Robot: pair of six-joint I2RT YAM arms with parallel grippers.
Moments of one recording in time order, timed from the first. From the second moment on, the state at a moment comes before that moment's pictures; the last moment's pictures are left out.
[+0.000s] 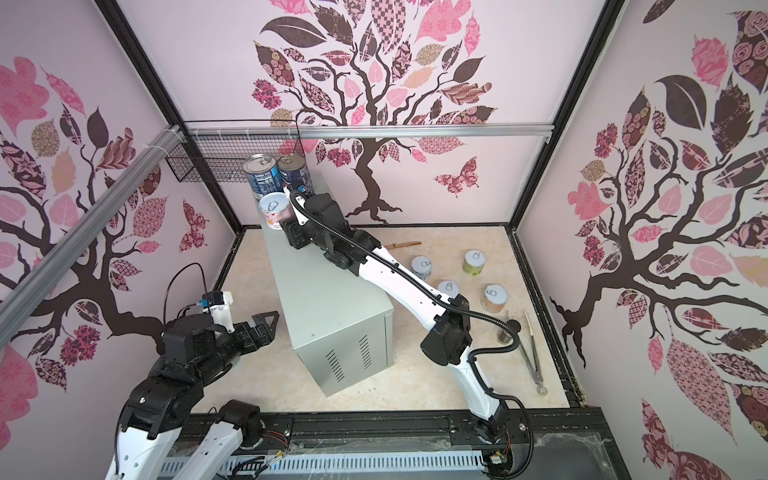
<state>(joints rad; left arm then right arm) -0.25 0.49 0.85 -0.91 0.00 -0.50 0.89 2.19 2.40 -0.39 0.05 0.15</state>
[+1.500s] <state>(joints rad) -0.25 0.49 0.85 -0.91 -0.01 -0.49 0.88 1.69 1.81 -0.34 0.14 0.16</state>
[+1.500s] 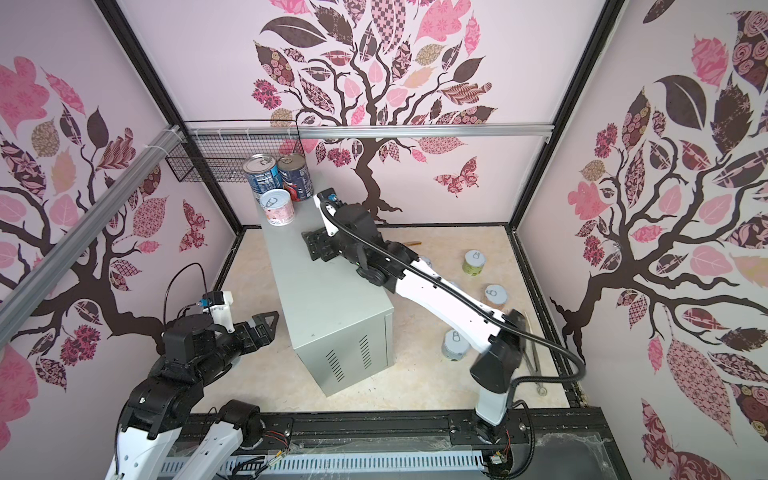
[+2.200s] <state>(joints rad) -0.25 0.48 0.85 -0.92 -0.05 -0.52 0.88 0.81 1.09 -0.54 0.55 0.41</state>
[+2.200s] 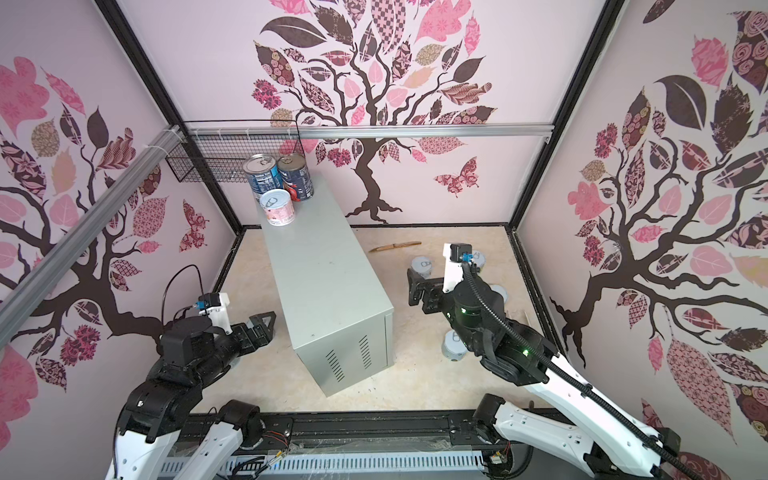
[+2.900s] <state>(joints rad) -0.25 0.50 0.70 -0.86 -0.09 -0.72 0.47 1.15 0.60 -0.28 0.44 0.62</state>
